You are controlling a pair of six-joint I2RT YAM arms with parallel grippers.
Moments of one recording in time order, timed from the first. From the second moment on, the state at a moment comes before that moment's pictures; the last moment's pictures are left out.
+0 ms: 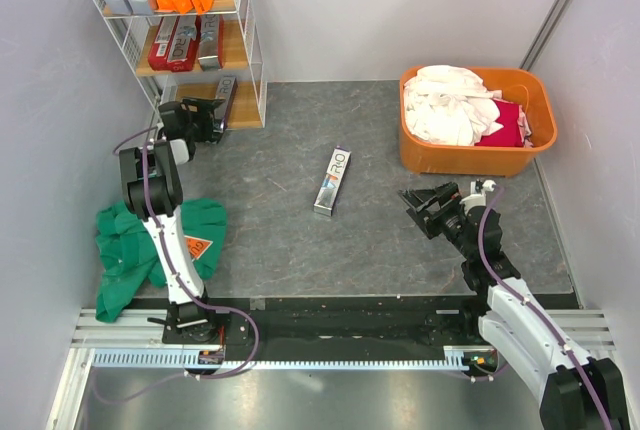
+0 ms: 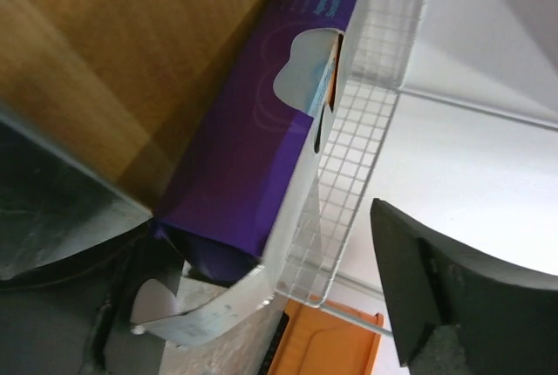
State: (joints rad) left arm 0.21 2.28 1.46 0.39 0.38 -1.35; right arm 0.24 0.69 0.20 0.27 -0.24 1.21
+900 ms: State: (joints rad) left arm 0.19 1.92 1.05 0.25 0.46 -1.01; right arm 0.24 0.86 0.34 0.14 -0.31 1.02
